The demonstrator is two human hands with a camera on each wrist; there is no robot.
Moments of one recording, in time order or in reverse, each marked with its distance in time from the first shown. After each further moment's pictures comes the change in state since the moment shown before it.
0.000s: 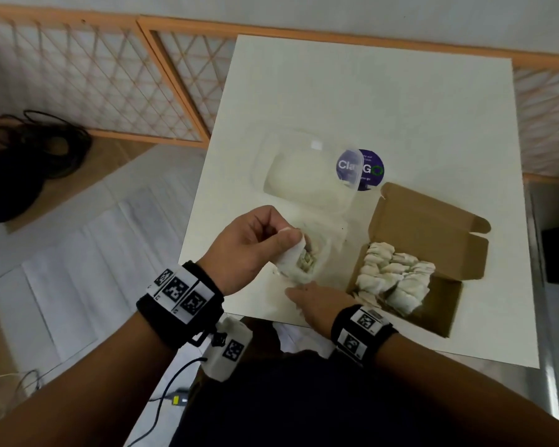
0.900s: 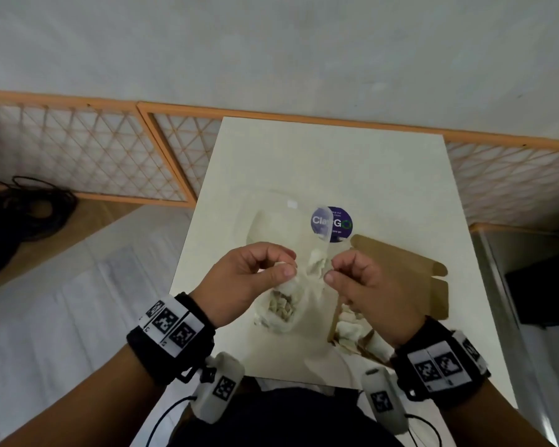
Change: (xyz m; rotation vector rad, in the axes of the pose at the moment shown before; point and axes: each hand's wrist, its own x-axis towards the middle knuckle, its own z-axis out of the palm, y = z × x) left_hand 0.007 0.034 0.009 0.054 -0.079 0.099; right_hand -0.119 0.006 -0.143 1.218 0.741 -0.065
